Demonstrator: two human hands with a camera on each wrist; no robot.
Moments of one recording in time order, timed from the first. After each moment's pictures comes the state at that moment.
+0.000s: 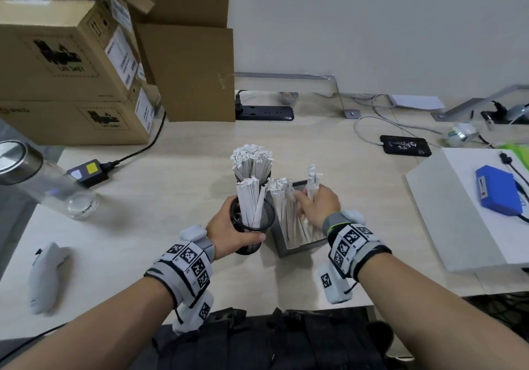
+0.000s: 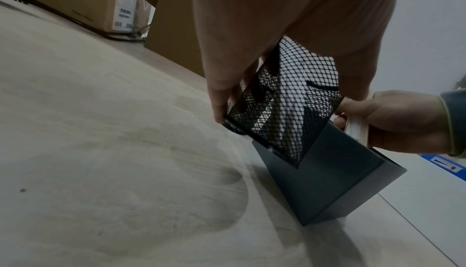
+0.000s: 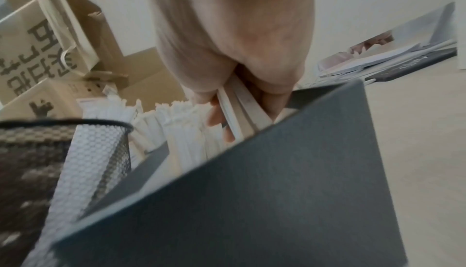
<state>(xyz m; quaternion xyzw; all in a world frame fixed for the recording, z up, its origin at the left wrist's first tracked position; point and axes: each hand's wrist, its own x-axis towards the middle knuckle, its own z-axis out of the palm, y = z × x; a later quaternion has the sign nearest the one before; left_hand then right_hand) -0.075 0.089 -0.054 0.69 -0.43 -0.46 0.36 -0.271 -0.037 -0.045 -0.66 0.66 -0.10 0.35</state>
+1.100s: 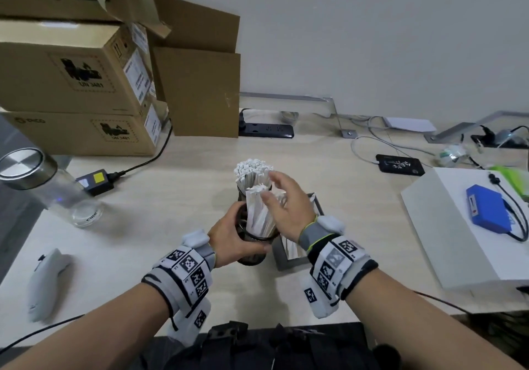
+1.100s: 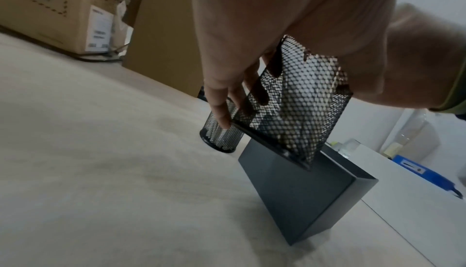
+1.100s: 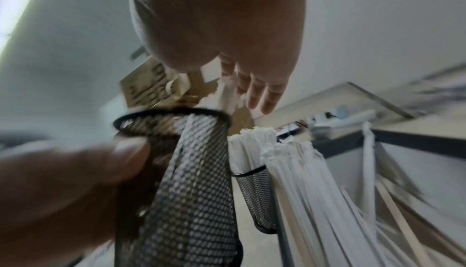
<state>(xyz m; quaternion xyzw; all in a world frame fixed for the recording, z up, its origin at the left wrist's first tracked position) -0.075 0.094 -0.025 0.65 -0.48 -0.45 0.38 -0.219 0.006 0.013 -0.76 0.44 -0.27 0.38</state>
